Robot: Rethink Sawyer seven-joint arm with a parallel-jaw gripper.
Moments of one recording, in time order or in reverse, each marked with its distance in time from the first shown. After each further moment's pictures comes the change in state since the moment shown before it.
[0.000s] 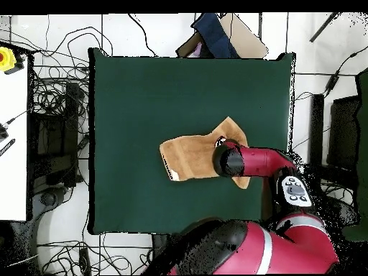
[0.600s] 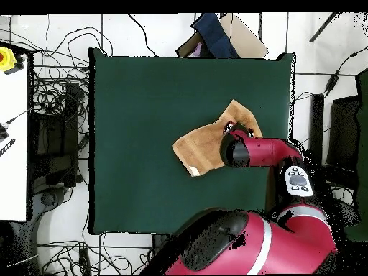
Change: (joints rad) arm -0.003 0.061 0.000 -0.132 -0.068 -0.110 0.000
